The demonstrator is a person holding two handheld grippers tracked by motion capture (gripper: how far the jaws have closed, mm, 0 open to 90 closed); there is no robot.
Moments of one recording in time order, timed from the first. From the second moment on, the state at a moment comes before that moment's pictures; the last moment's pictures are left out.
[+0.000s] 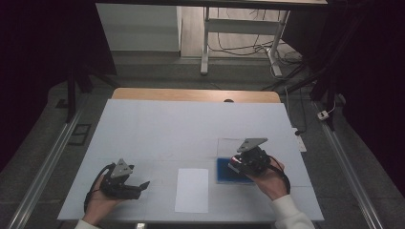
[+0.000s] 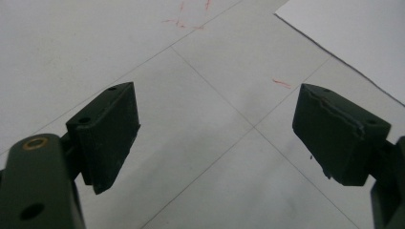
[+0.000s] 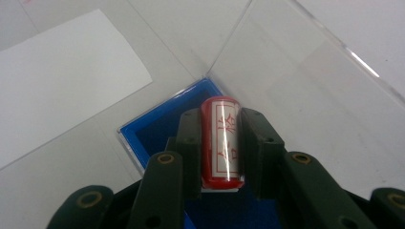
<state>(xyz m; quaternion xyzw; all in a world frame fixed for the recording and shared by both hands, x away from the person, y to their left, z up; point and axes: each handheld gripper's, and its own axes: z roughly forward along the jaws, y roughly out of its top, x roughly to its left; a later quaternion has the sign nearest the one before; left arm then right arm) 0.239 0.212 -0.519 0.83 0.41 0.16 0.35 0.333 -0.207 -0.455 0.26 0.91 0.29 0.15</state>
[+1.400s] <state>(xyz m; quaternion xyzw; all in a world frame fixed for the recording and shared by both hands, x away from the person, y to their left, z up) 0.239 0.211 -0.520 0.83 0.41 0.16 0.34 0.339 -0.201 -0.468 0.26 0.92 0.25 0.14</state>
